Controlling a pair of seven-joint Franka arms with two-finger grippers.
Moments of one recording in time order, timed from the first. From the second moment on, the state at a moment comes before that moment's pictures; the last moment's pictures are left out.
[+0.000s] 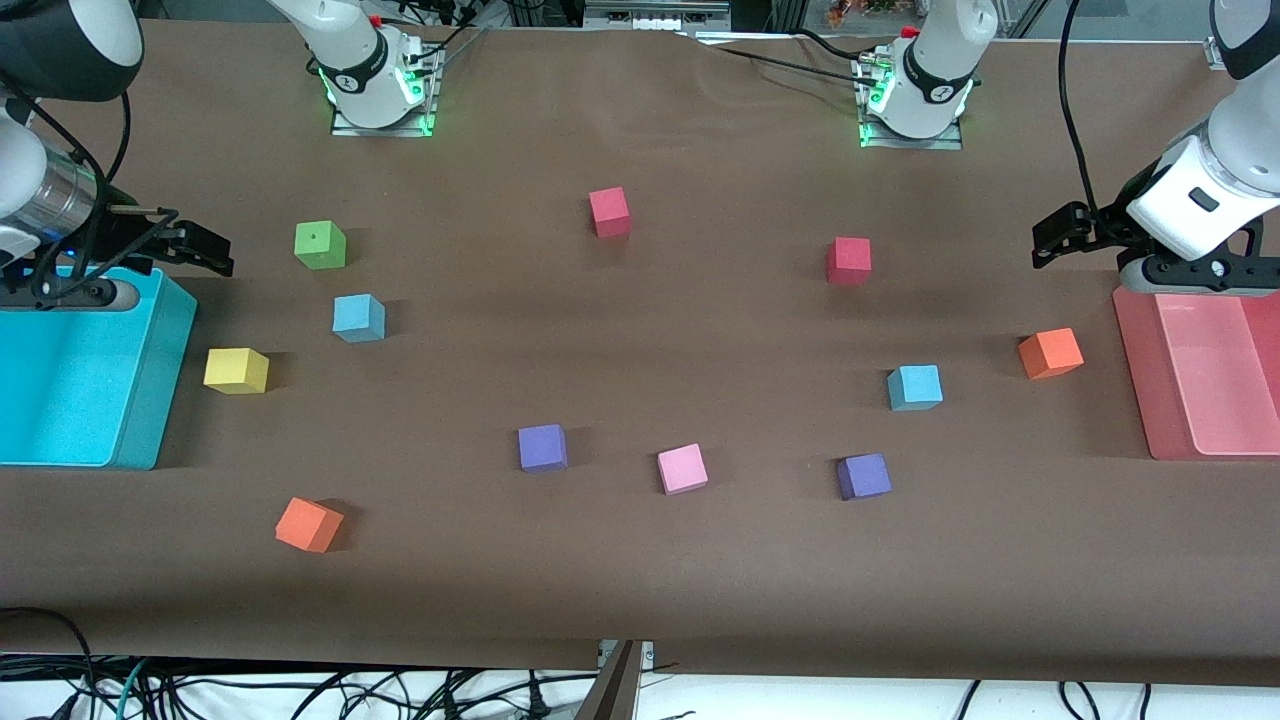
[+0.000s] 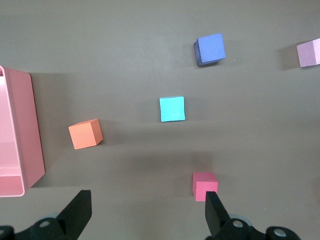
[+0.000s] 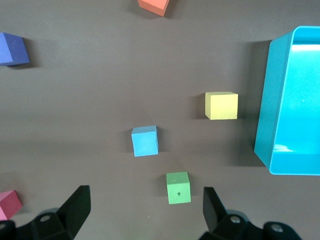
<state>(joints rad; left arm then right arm) -0.14 0.00 0.08 -1.68 0.00 1.61 -0.05 0.01 0.07 0.03 -1.67 -0.01 1.62 0.04</state>
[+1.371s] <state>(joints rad) -0.15 0.01 0.08 -1.68 0.00 1.61 -0.05 0.07 0.24 0.04 -2.27 -0.01 2.37 0.00</state>
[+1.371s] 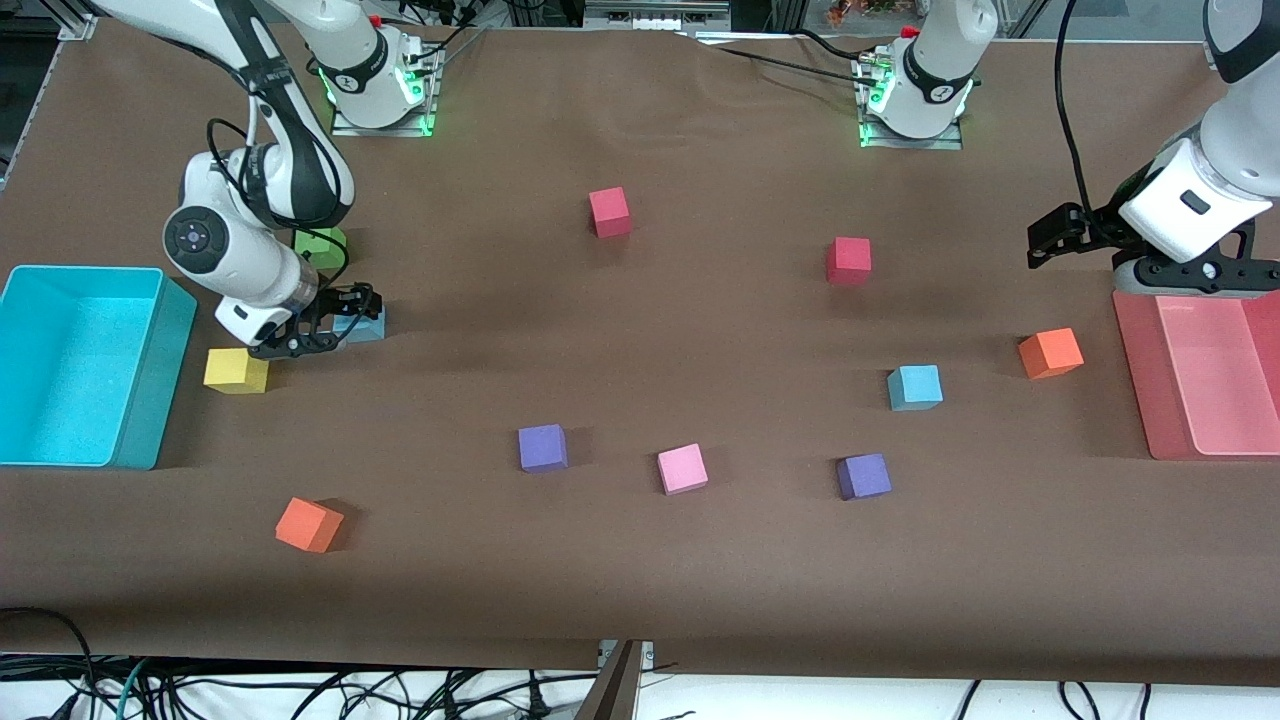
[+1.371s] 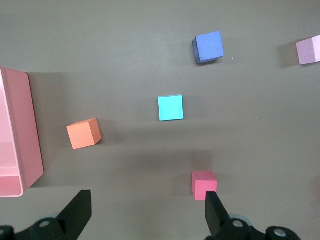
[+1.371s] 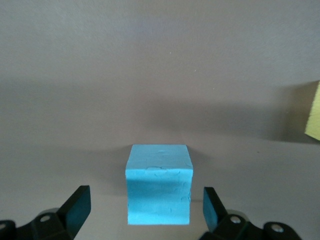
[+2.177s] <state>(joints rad) -0.16 0.02 0.08 -1.68 0.00 1.61 -0.05 0.07 0.33 0.04 -2.28 -0.01 2.44 0.00</state>
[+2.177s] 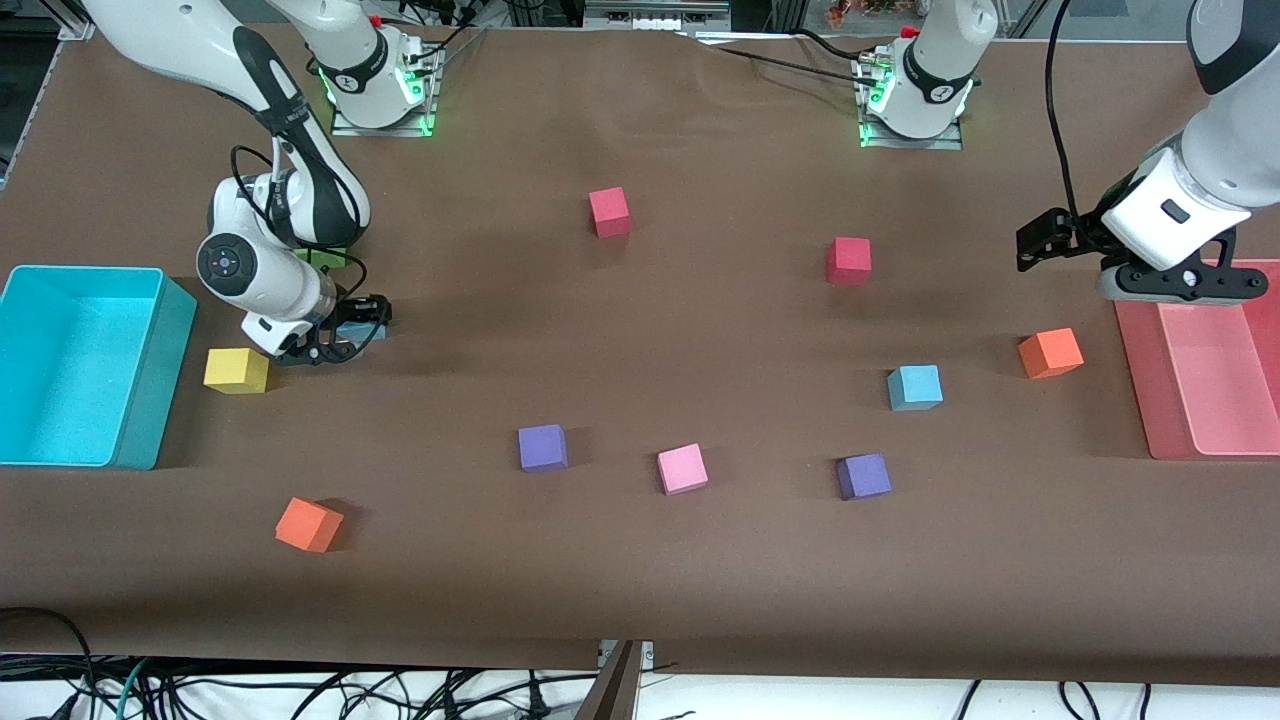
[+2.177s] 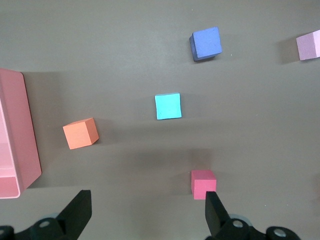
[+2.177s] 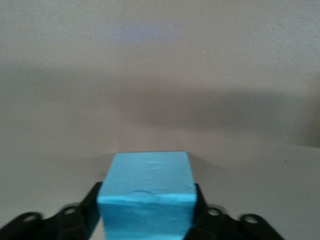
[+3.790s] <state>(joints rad) -0.16 0.09 0.10 -1.72 0.00 1.71 -0.05 0.66 0.82 0.13 -1.41 -0.01 2.28 0.79</state>
